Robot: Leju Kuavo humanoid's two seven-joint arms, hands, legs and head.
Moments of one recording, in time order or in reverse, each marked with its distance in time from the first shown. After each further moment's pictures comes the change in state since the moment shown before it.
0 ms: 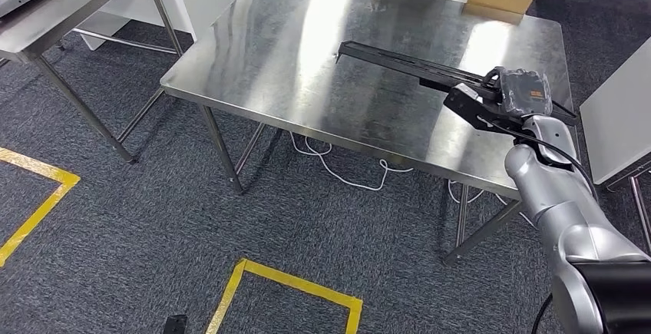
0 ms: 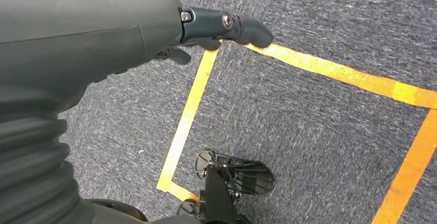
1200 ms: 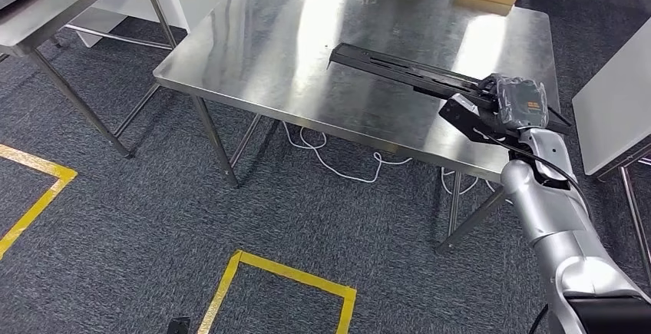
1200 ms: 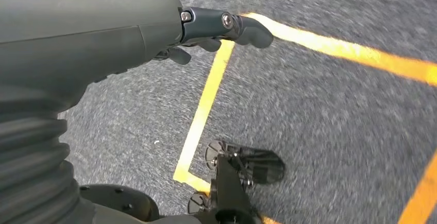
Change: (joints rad) left arm 0.001 -0.009 -0.021 0.001 0.017 0.001 0.020; right arm 0.182 -0.032 -0.024 -0.334 -0.022 0.068 0.051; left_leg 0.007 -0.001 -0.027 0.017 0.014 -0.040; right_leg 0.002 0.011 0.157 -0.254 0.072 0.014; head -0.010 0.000
